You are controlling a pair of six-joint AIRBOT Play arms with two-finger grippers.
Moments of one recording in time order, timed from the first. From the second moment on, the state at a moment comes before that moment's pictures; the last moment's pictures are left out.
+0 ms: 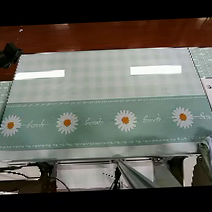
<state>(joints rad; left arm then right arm) 0.38 -1.54 1.33 0.47 -0.66 -1.00 -1.24 -0.64 1.12 -2.20 1.68 1.56</state>
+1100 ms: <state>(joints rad) -0.37 -1.34 1.53 1.49 -1.30 -1.41 -0.03 -1.00 1.12 -1.59 1.17 1.41</state>
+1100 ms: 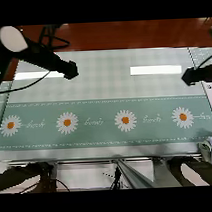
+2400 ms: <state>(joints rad) -0.51 -1.47 1.54 1.78 -1.39 -1.62 0.18 -1.09 1.12 -1.74 1.18 1.47</state>
